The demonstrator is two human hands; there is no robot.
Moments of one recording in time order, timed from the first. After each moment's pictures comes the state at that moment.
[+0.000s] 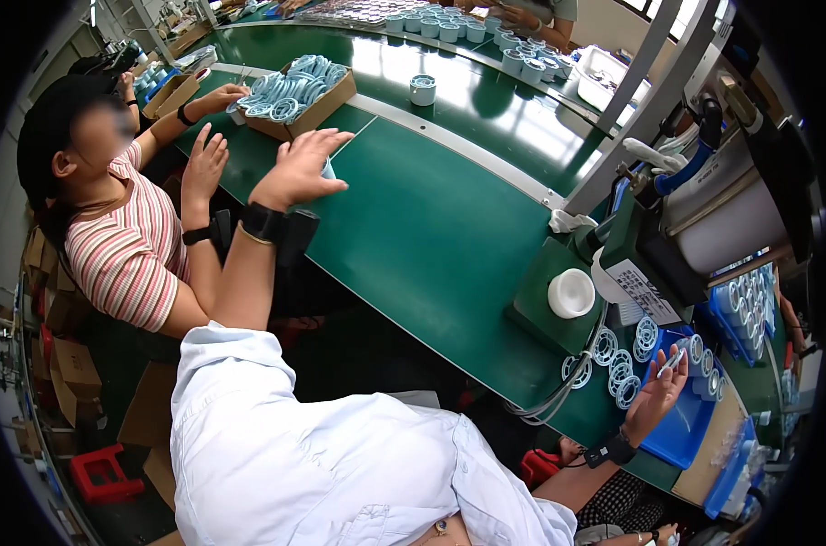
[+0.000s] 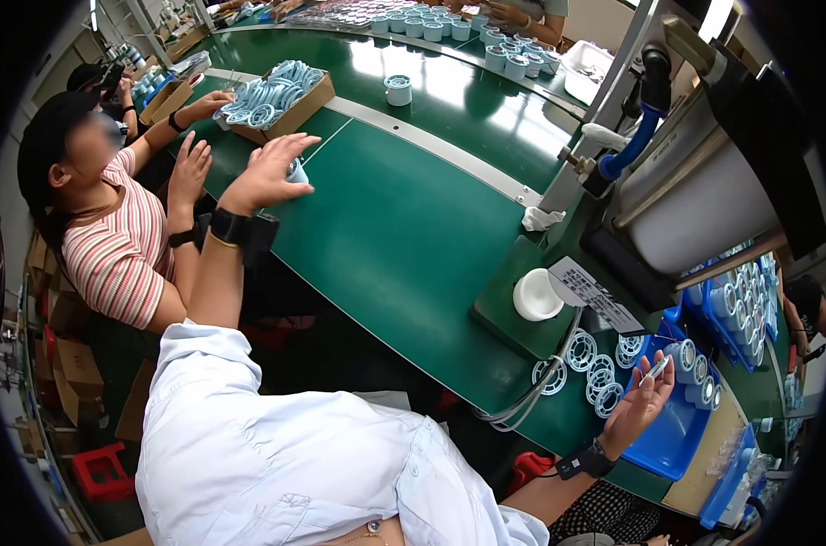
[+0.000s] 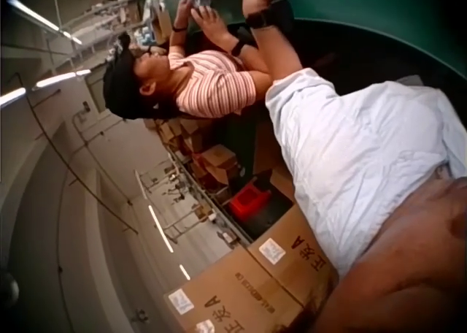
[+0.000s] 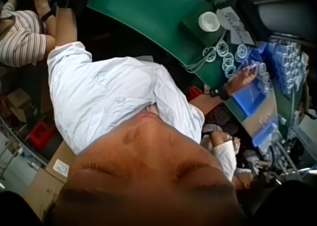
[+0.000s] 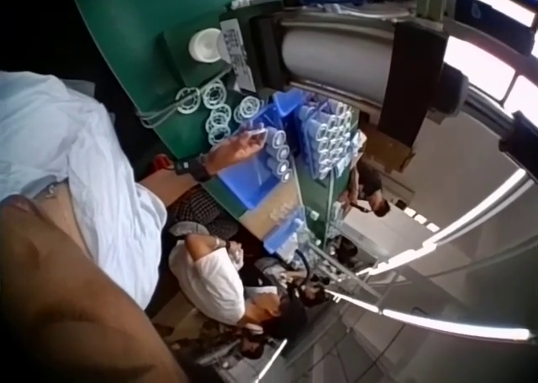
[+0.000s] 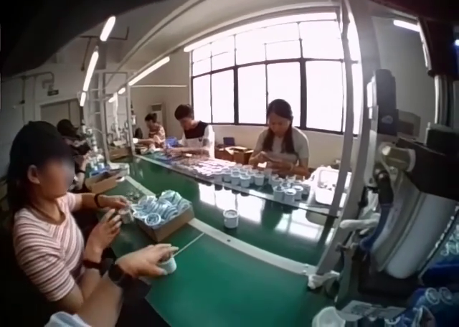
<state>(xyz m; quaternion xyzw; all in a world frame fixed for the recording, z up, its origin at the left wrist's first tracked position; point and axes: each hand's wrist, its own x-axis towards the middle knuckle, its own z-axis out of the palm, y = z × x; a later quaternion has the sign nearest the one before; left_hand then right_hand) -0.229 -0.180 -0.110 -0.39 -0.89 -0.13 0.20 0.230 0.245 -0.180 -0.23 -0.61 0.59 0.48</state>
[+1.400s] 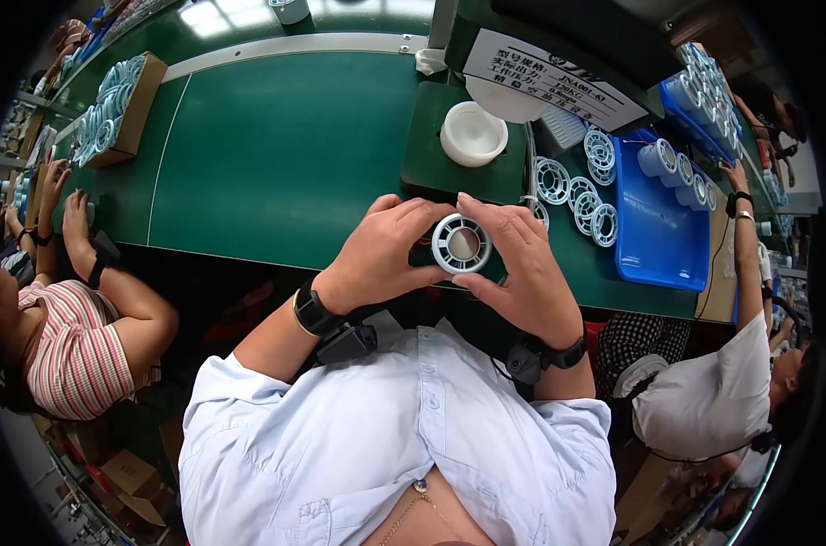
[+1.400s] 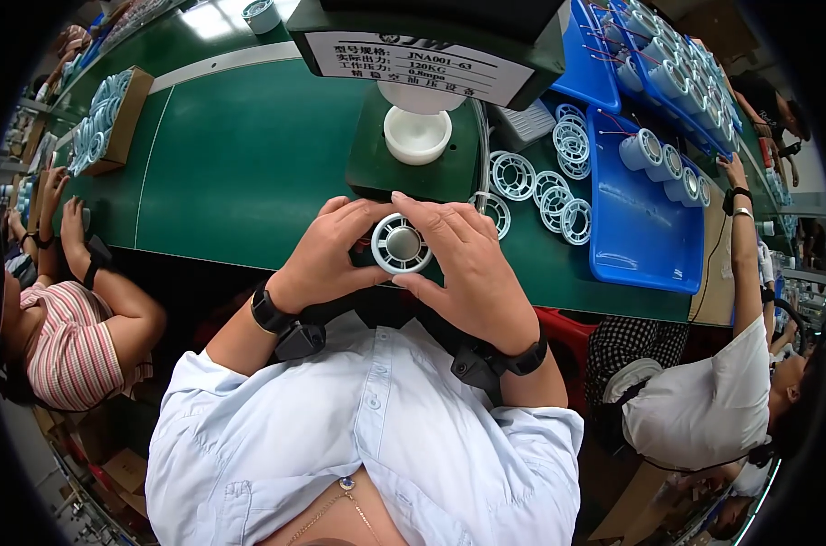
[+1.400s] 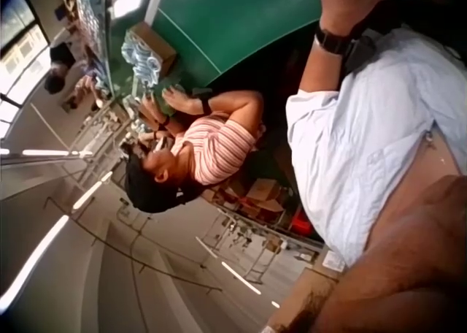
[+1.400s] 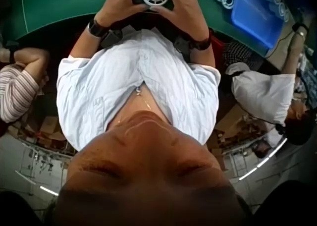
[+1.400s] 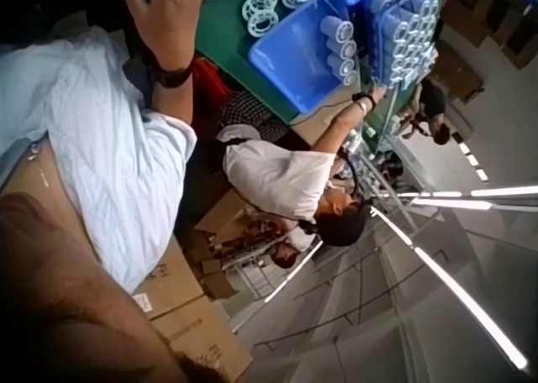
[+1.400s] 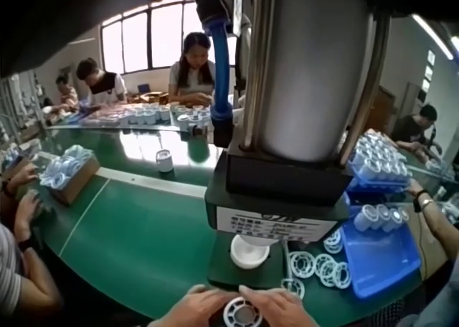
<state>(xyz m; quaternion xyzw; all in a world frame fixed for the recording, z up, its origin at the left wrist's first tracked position) -0.002 -0.032 -0.173 -0.62 -0.65 -0.41 -0.16 0.164 0.100 -0.127 -0.09 -0.93 0.33 0.13</state>
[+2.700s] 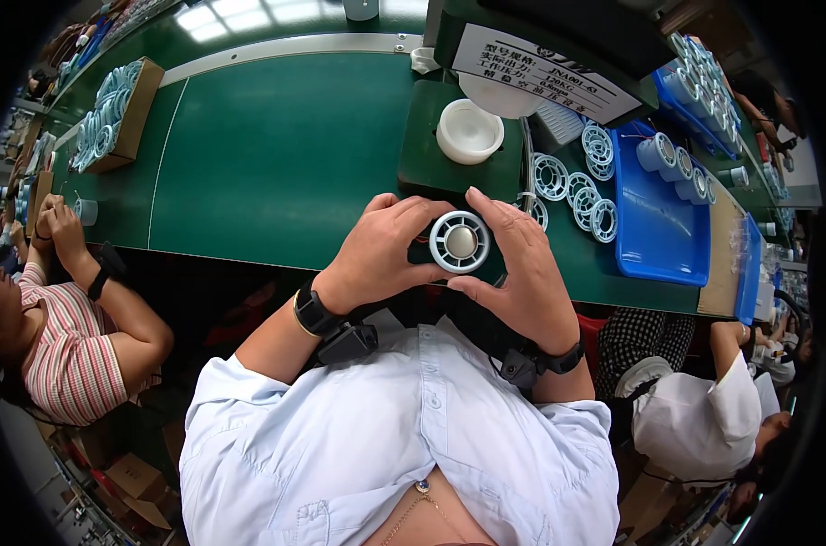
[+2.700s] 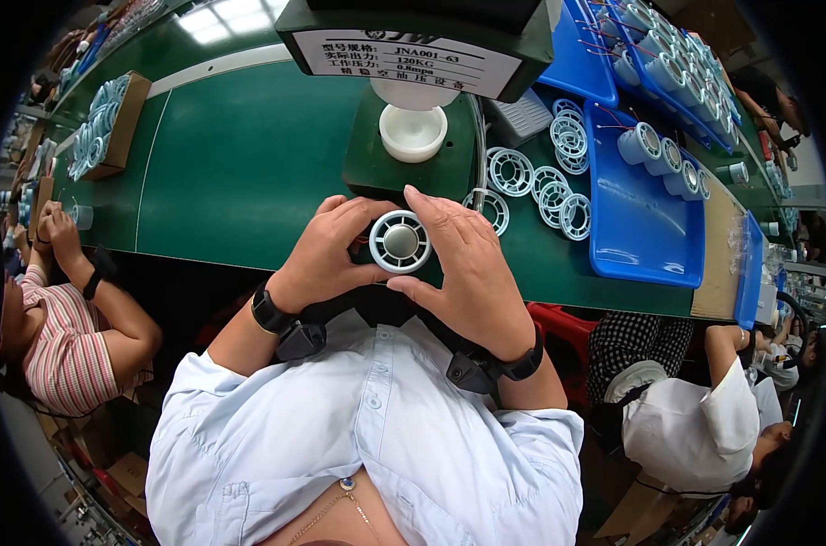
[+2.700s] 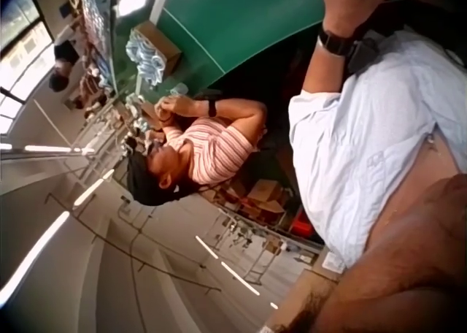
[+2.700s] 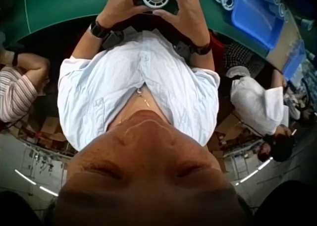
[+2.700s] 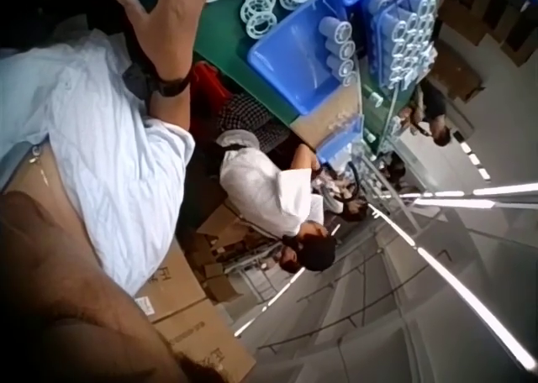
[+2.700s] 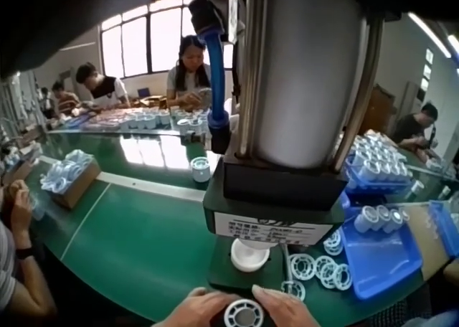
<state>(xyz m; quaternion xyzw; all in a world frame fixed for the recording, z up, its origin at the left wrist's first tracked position) -0.004 -0.027 -0.173 -0.62 -0.66 -0.41 -0.15 0.168 0.096 -0.131 -0.13 -0.93 0.31 0.15</state>
